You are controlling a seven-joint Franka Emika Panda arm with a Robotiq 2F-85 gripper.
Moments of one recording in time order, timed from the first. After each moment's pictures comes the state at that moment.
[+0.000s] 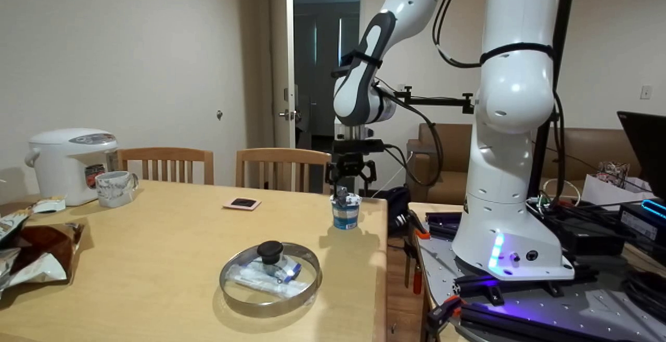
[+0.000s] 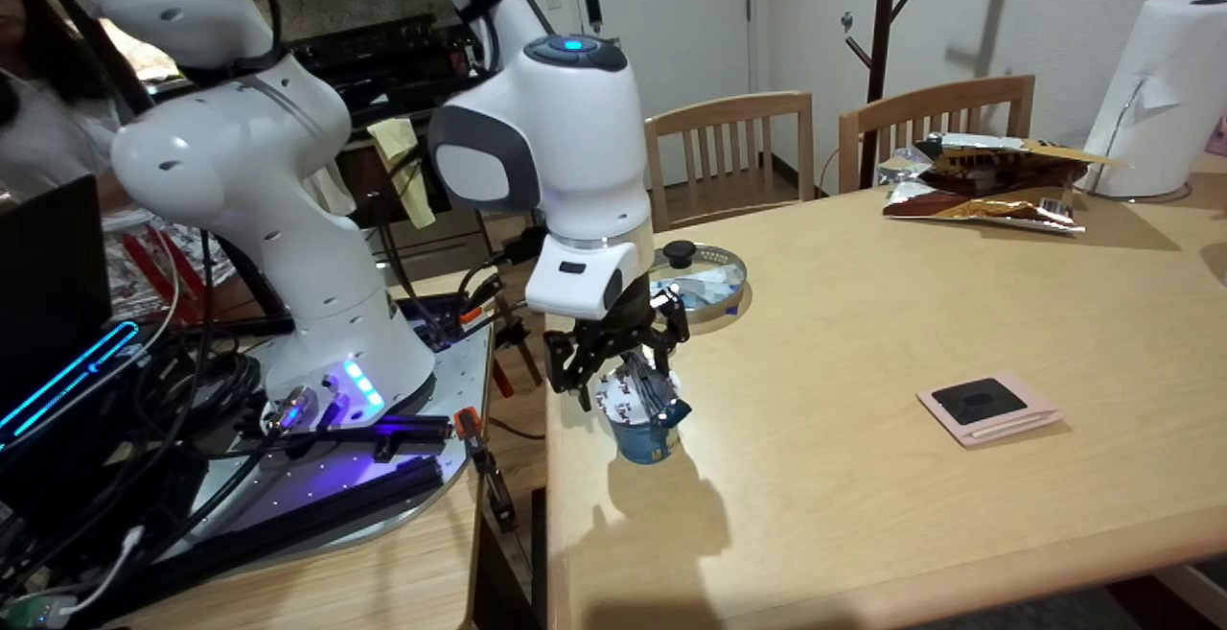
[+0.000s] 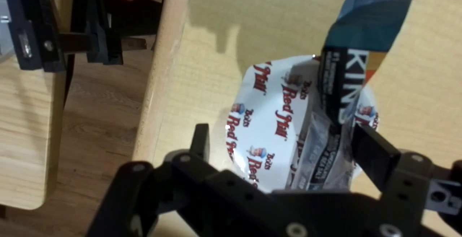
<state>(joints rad) -0.25 0.02 -0.27 -2.77 0.09 2.72 0.73</state>
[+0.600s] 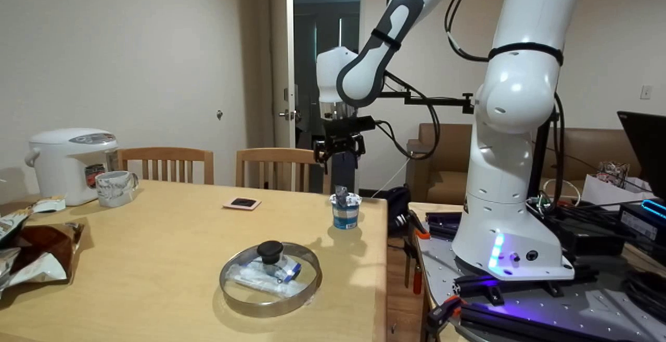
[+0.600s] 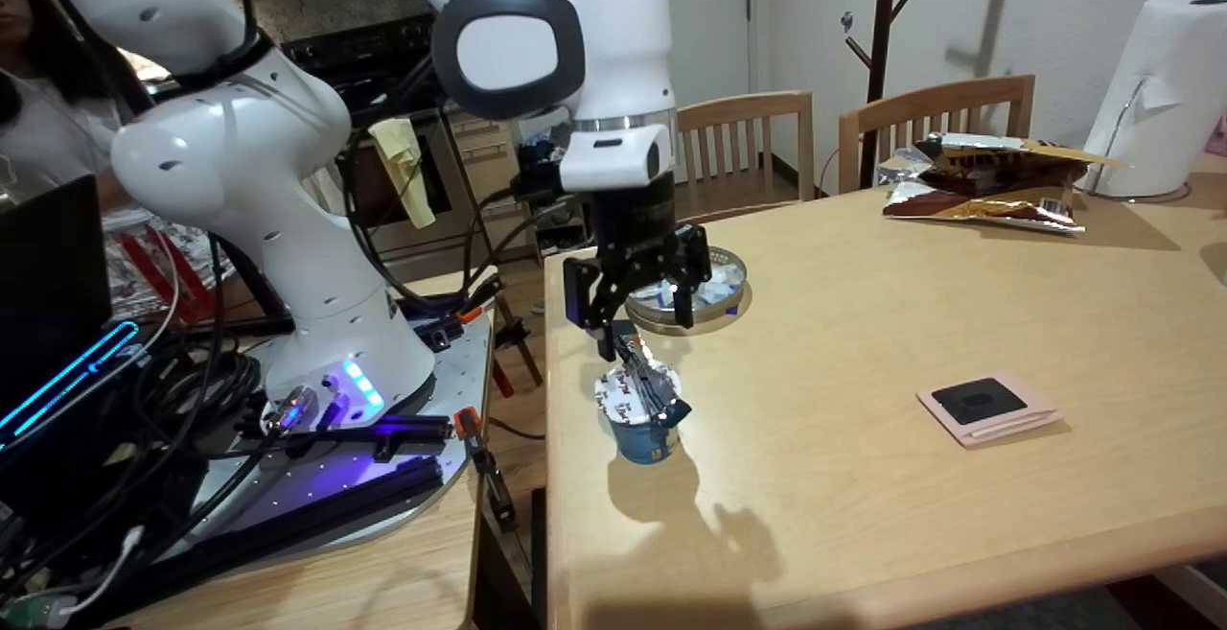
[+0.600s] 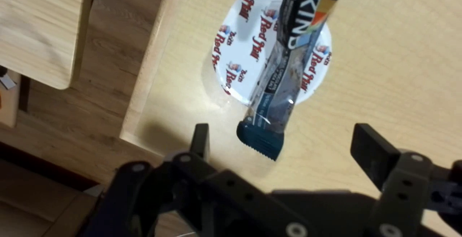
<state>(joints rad) -0.24 -0.14 -0.21 -2.70 -0.38 2.54 1.03</state>
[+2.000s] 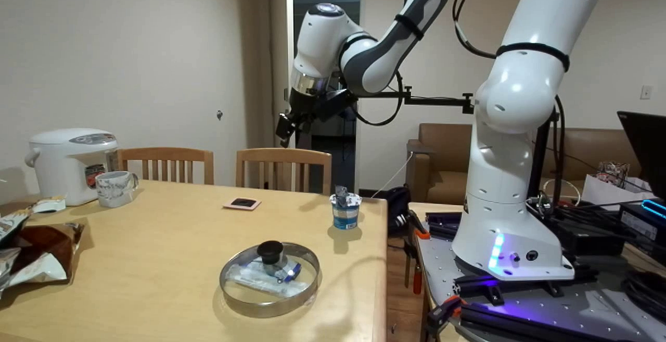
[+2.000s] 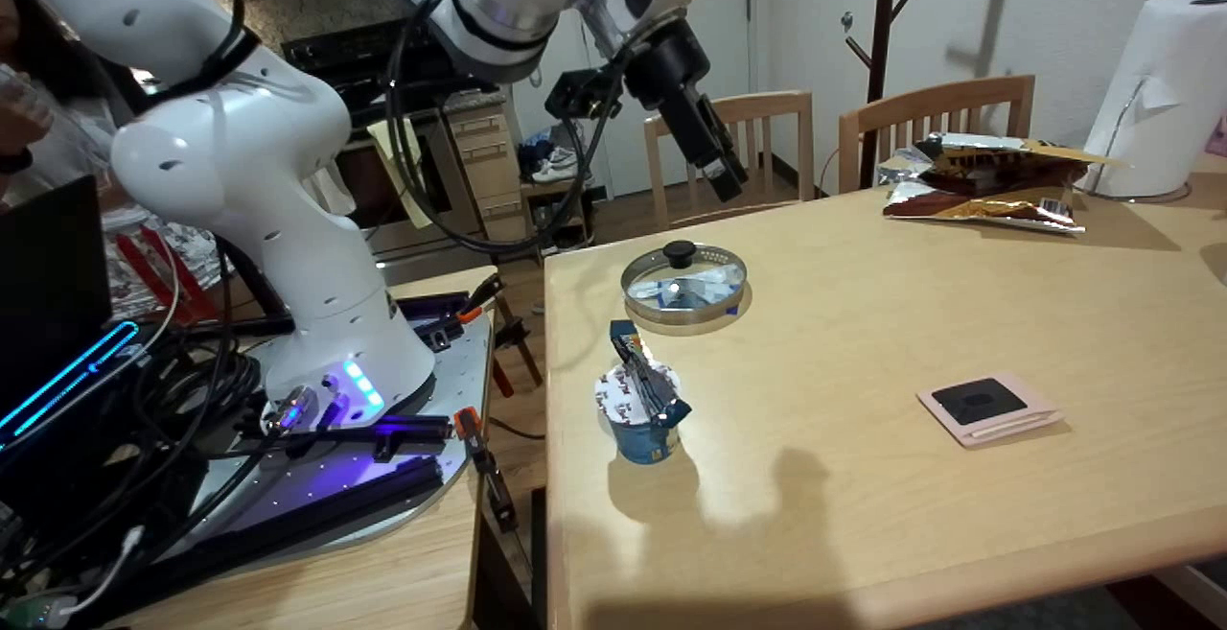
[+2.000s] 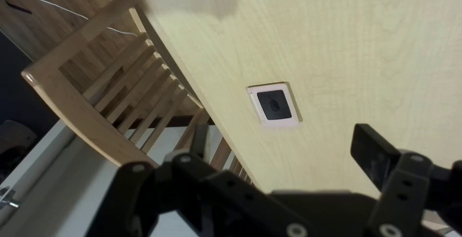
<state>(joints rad) -0.24 -0.28 0.04 -2.66 -0.88 2.69 0.93</state>
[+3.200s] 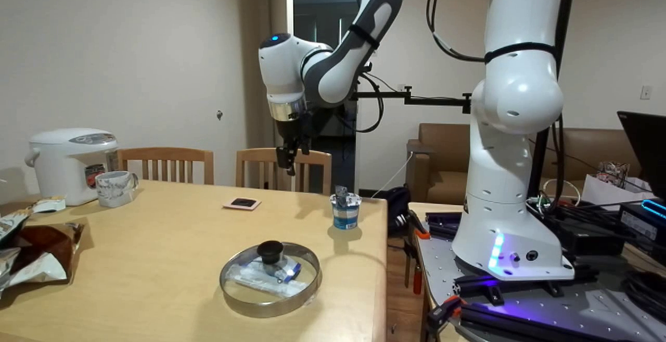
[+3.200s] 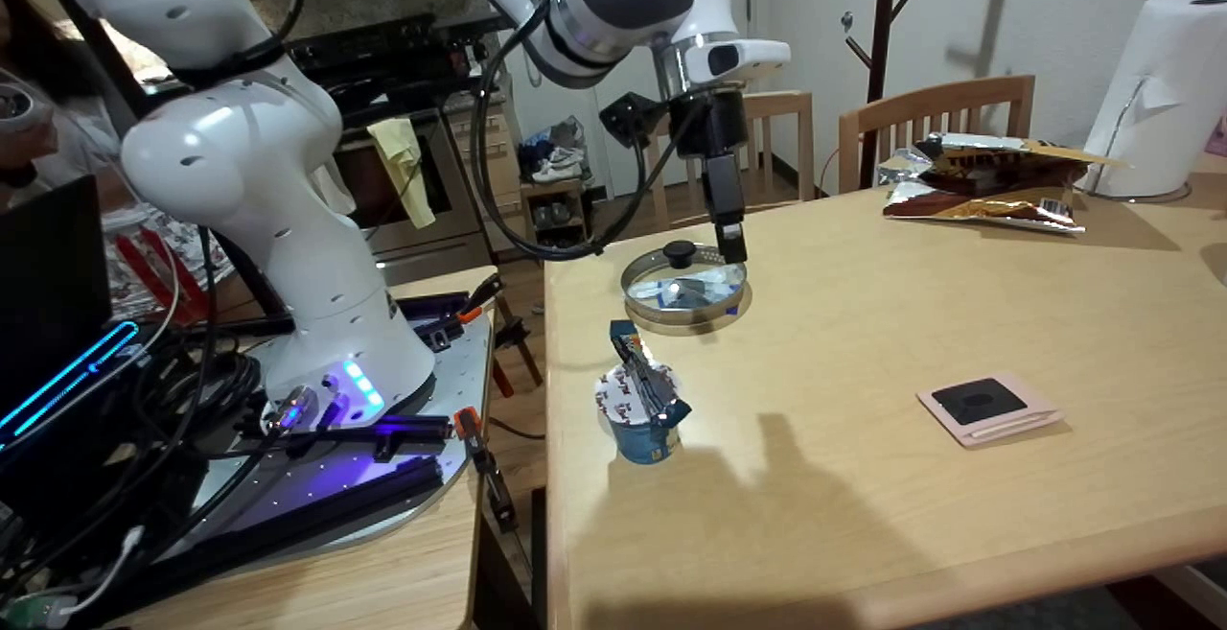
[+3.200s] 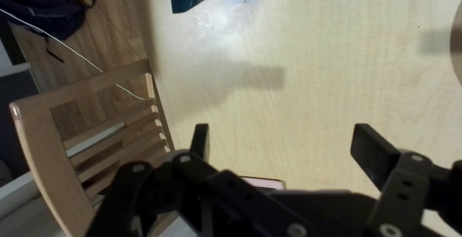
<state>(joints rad) -0.11 0.00 -0.02 -2.46 -0.68 2.39 0.62</state>
